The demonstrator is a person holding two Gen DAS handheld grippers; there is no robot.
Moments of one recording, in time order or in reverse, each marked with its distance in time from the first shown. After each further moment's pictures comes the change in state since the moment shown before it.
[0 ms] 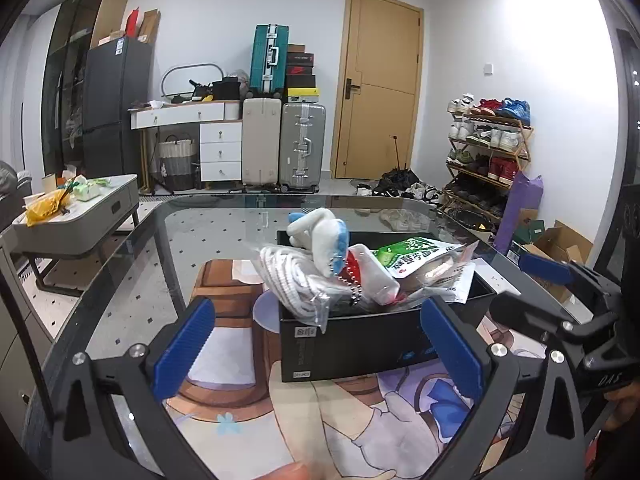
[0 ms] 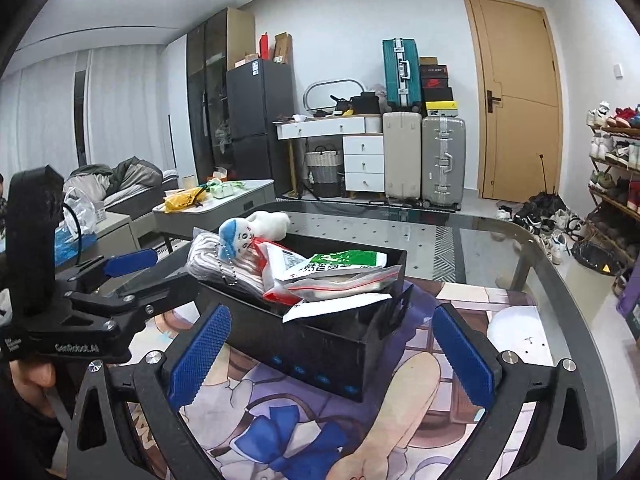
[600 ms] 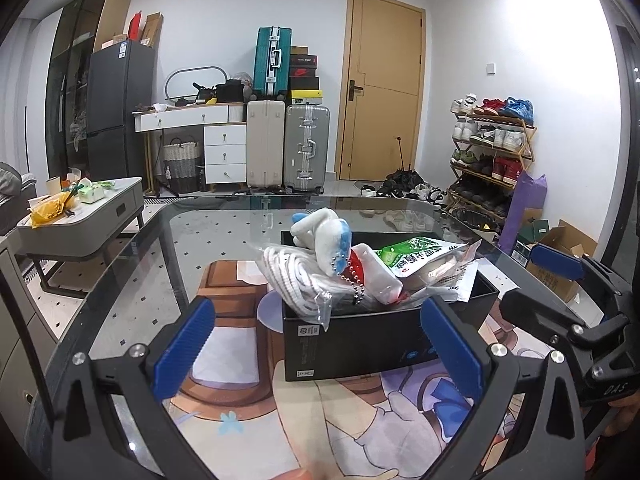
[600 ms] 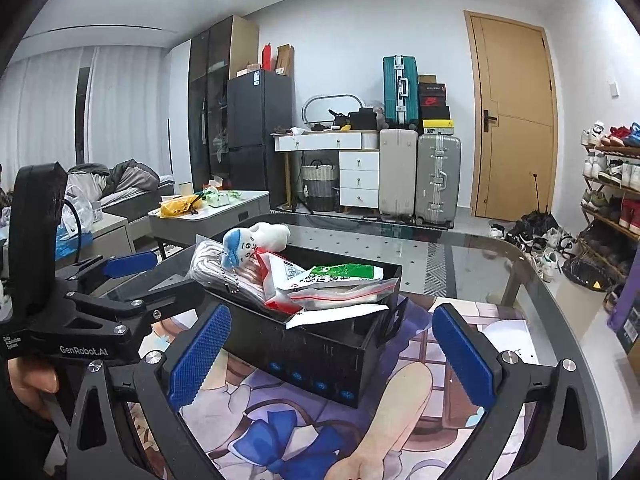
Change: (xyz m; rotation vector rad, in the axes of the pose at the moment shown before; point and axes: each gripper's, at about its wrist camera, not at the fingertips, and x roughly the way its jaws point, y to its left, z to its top) left arm -0.004 -0.001 0.000 -0.002 -0.005 0.023; right arm -0.010 0.009 0.001 -0.050 -0.045 -0.033
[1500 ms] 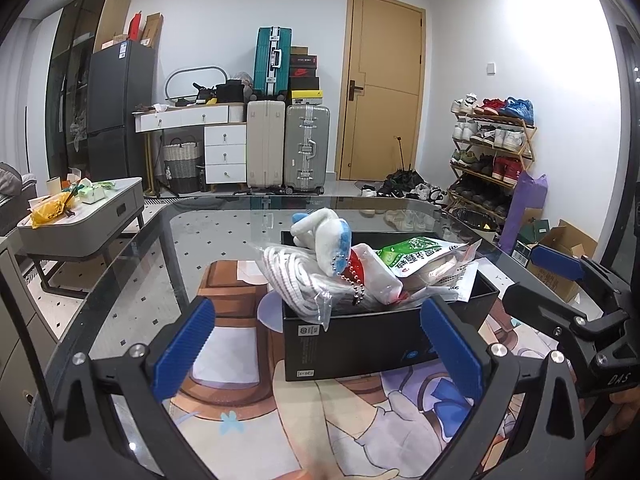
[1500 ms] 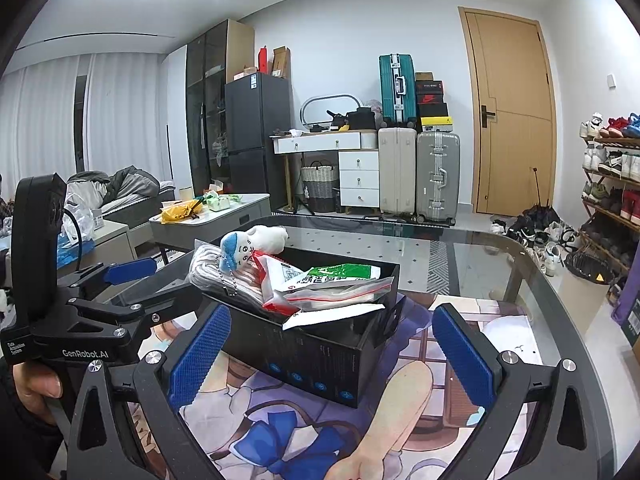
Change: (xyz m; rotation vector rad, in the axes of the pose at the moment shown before) left arm 0.001 -0.003 0.000 0.006 -0.001 0.001; right arm 0.001 -0.007 0.002 0.025 0.002 0.007
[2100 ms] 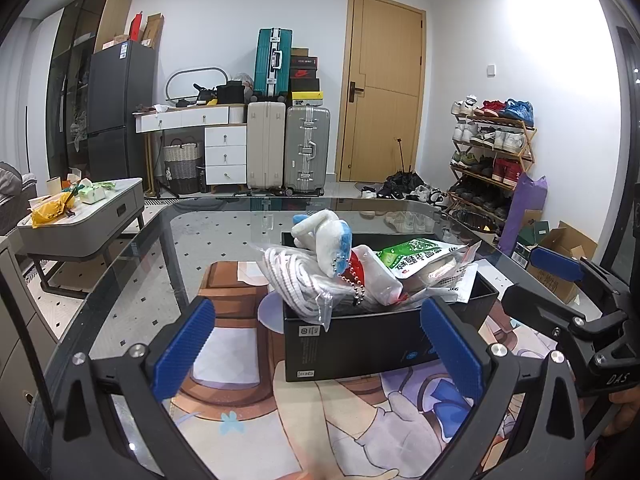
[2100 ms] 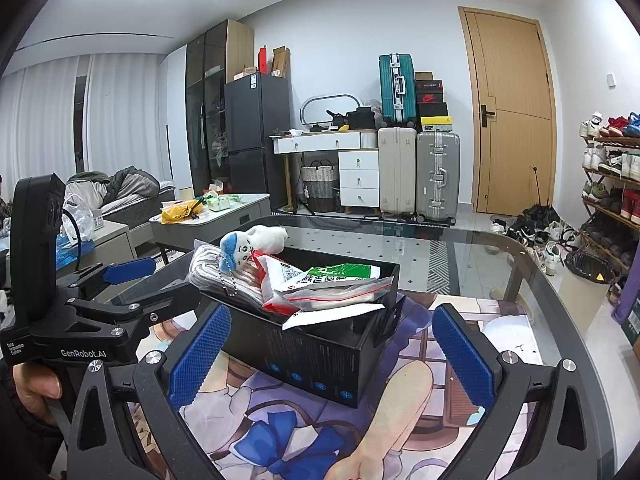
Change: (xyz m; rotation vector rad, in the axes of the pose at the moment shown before) left arm 0.001 -0.001 0.000 0.000 -0.002 0.000; right arm 0.000 0.000 -0.001 0.001 -0.001 0.000
